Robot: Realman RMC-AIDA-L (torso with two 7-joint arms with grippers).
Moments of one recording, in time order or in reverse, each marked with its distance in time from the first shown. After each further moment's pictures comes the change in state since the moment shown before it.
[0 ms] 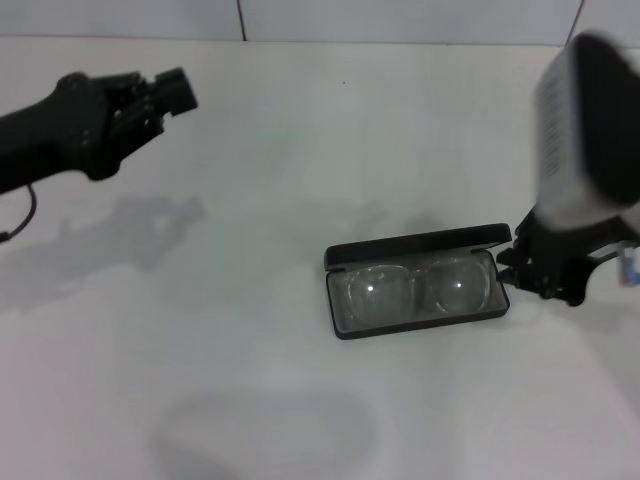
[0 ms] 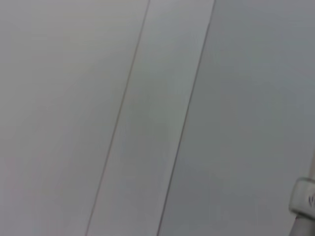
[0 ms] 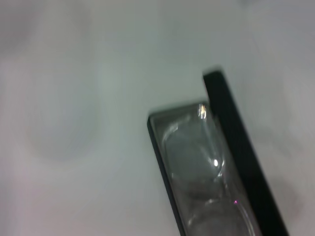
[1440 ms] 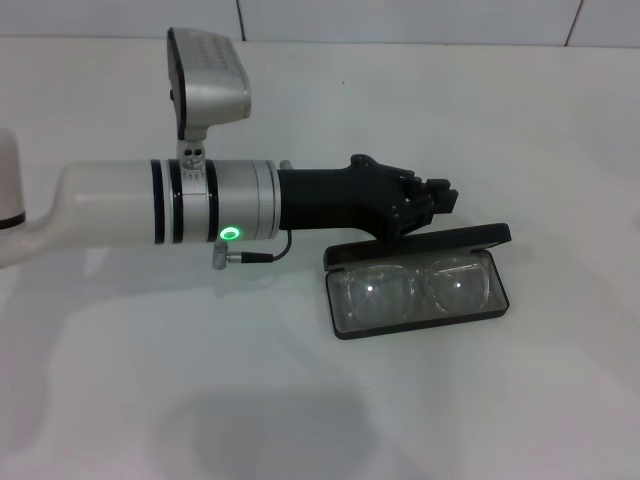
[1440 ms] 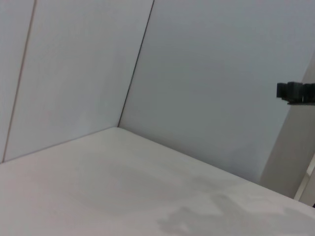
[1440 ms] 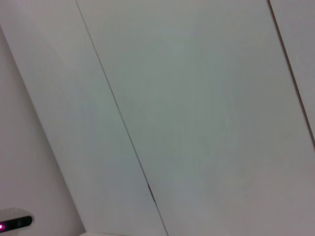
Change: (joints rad) left arm -0.427 -0.123 0.219 -0.462 0.136 -0.502 0.165; right arm -0.251 -0.033 1.433 0.640 0.716 -0.288 -0.459
